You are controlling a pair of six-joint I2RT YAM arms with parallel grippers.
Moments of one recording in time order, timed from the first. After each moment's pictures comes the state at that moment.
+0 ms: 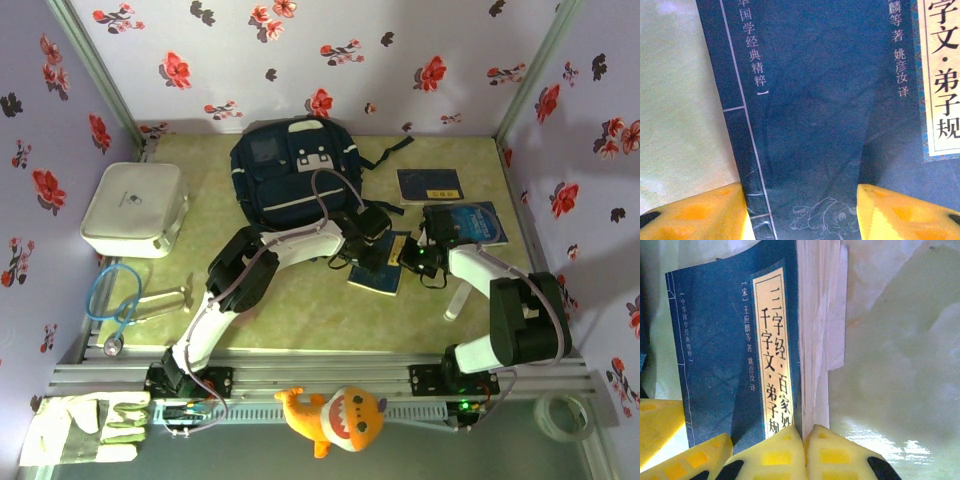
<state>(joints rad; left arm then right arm) -0.99 2.27 1.79 -0.69 -0.03 -0.42 0.18 1.43 0.68 -0.34 -0.30 0.60</state>
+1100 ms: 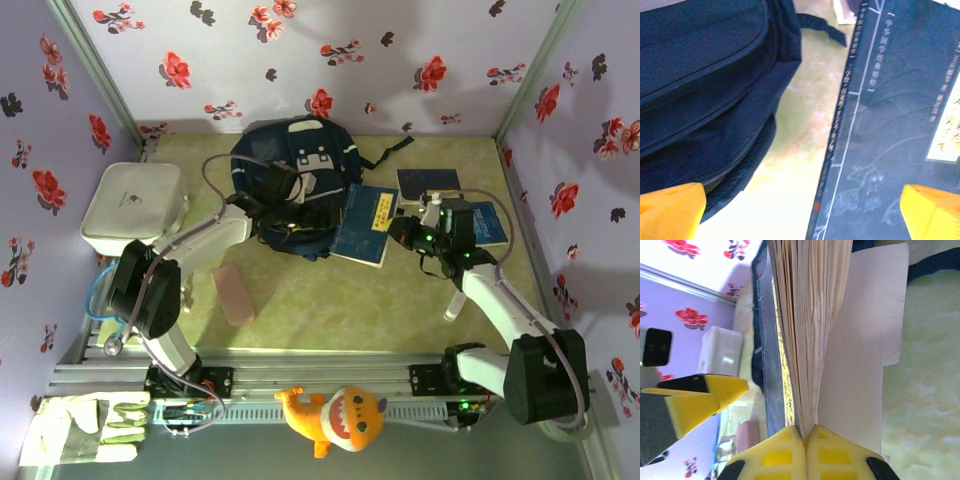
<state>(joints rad) -0.63 1.70 1.29 -0.38 0.37 -0.60 0.19 1.15 0.64 -0.03 -0.61 0.74</state>
